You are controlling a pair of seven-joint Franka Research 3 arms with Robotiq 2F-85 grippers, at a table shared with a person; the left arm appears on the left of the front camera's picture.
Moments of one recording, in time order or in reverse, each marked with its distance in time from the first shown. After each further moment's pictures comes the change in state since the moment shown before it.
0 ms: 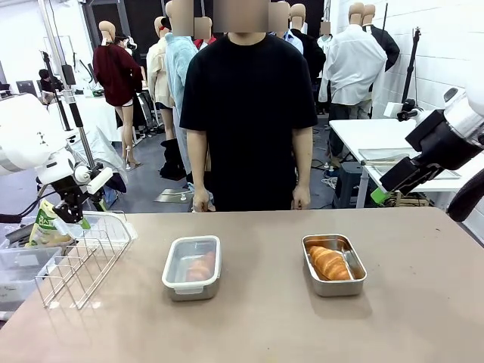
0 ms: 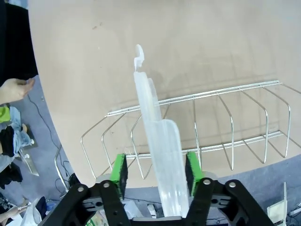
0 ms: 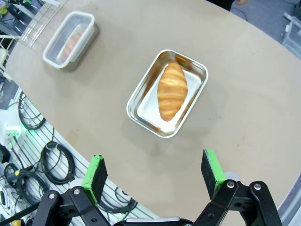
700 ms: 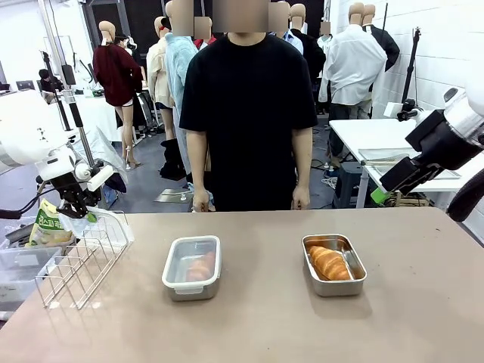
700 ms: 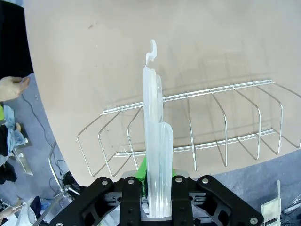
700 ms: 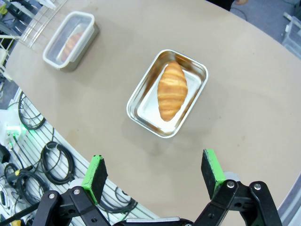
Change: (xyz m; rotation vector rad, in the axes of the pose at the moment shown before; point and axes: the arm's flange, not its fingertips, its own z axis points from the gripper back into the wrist) left arm 0.002 0.003 0.006 -0.039 0.007 0.015; right arm 0.000 0.000 0.000 0.000 0.000 0.000
